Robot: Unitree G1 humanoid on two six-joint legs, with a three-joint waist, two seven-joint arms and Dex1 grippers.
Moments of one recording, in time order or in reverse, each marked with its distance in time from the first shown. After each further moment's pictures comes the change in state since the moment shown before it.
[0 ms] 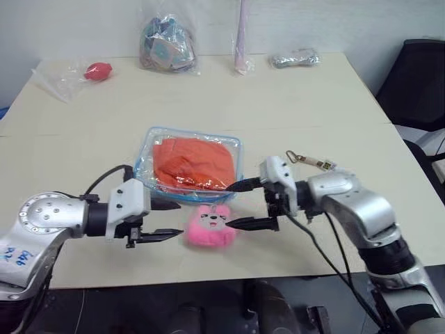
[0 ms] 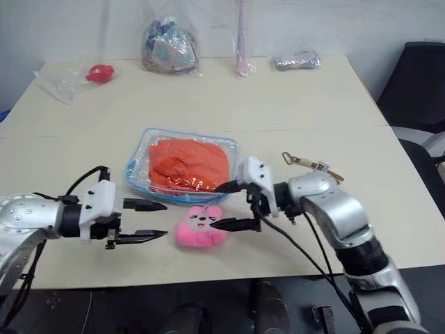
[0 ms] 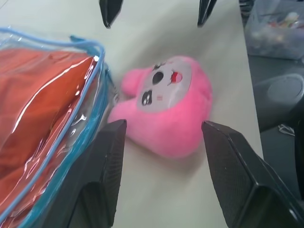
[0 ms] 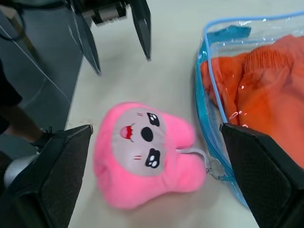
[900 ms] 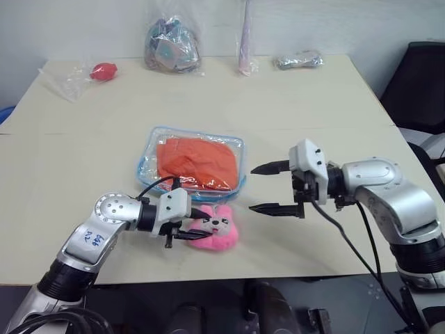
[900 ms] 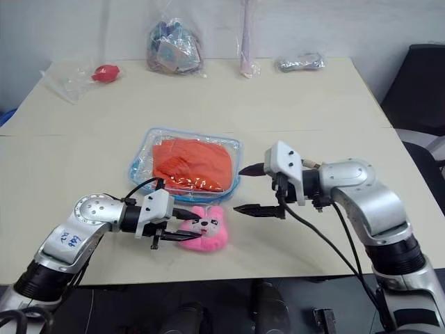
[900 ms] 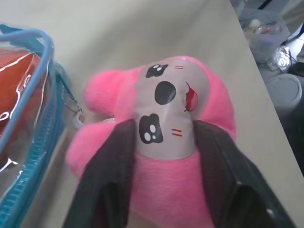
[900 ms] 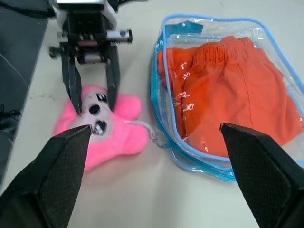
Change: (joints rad) left arm -0.124 -0.154 -0.271 0.258 0.192 -0.141 -0.055; right arm 0.000 -0.101 0.002 0.086 -0.134 -0.193 -0.026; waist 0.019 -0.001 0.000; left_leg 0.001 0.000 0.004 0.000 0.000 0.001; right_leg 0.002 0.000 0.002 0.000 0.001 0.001
